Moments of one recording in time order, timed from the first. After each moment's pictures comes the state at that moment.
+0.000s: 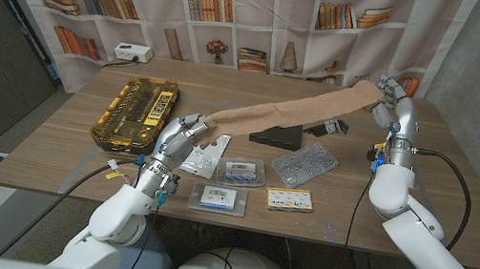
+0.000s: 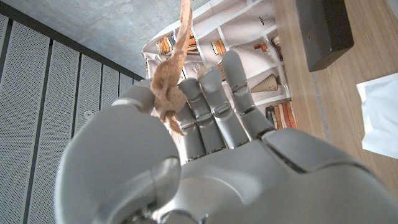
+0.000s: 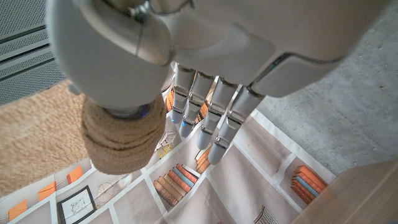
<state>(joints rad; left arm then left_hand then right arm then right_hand) 1.46 0.61 0.30 -1.92 -0.53 -0.63 0.06 0.94 0.00 0.62 -0.13 0.87 1.00 0.04 1.19 1.11 1.04 -0.08 1.16 1.13 1.13 -0.15 1.14 1.21 0.60 -0.05 1.55 0.26 -1.19 -0.61 -0.20 -1.93 -0.13 -0.05 -0.72 0.80 0.04 0.20 -0.10 0.19 0.46 -0.09 0.19 0.20 0.57 -0.13 0.22 0.22 0.58 -0.06 0.20 0.48 0.54 -0.05 0.59 0.18</state>
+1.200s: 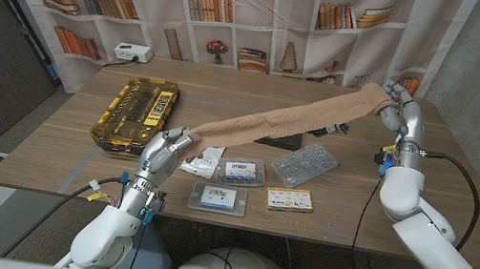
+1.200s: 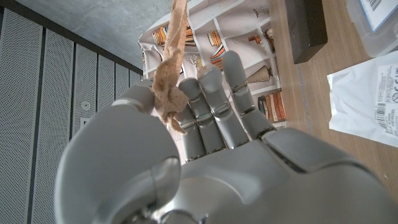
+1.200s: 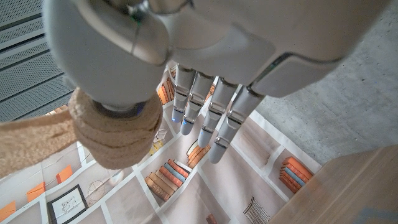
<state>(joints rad) 1.59 0.59 0.25 -1.93 -0.53 -0.70 0.06 0.94 0.00 0.62 -0.13 0.87 1.00 0.04 1.19 1.11 1.04 -0.08 1.16 1.13 1.13 -0.15 1.15 1.21 0.60 -0.05 1.55 0.26 -1.20 -0.63 -0.16 -1.90 -0.06 -0.02 -0.67 0.75 0.03 0.18 -0.08 0.19 0.44 -0.08 0.19 0.20 0.55 -0.12 0.21 0.22 0.55 -0.05 0.20 0.45 0.53 -0.04 0.57 0.18</state>
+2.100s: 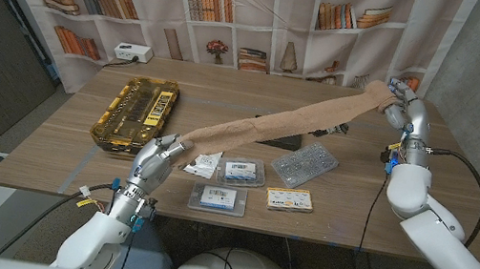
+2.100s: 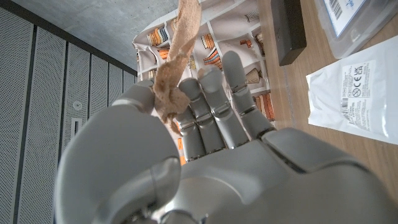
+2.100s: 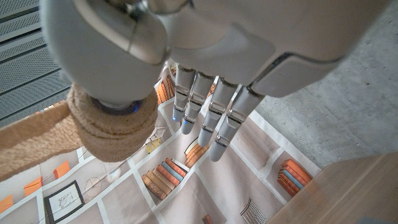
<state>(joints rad) 1.64 0.63 0.22 -1.92 -0.58 -0.71 0.02 0.94 0.00 0.62 -0.13 0.87 1.00 0.04 1.19 1.11 1.04 -0.08 1.16 1.13 1.13 -0.15 1.15 1.21 0.60 -0.04 1.55 0.26 -1.20 -0.66 -0.14 -1.91 -0.04 -0.04 -0.64 0.70 0.02 0.16 -0.05 0.19 0.42 -0.08 0.19 0.20 0.54 -0.11 0.20 0.22 0.53 -0.05 0.20 0.43 0.51 -0.04 0.54 0.18</state>
